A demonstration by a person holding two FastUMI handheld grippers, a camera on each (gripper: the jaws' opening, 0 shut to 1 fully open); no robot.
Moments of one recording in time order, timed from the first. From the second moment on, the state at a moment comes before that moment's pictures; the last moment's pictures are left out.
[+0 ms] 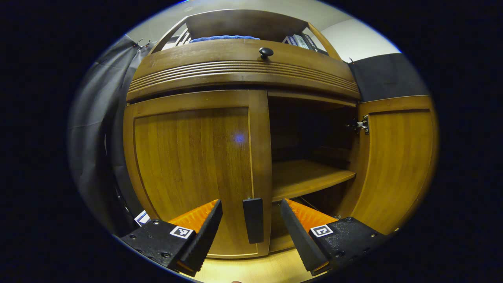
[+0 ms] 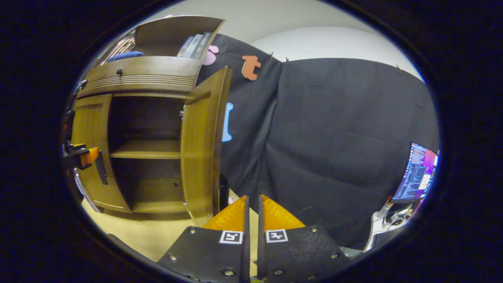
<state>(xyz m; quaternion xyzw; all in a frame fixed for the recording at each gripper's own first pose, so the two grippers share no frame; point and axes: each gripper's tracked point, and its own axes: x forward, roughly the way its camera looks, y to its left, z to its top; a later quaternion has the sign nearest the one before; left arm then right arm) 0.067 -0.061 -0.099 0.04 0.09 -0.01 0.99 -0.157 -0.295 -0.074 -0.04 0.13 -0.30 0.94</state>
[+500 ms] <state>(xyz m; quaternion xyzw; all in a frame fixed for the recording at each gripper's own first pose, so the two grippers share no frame) 0.106 -0.053 -0.134 0.04 0.13 0.00 0.99 -0.177 -0.305 -0.076 -0.04 0.13 -0.33 0.93</state>
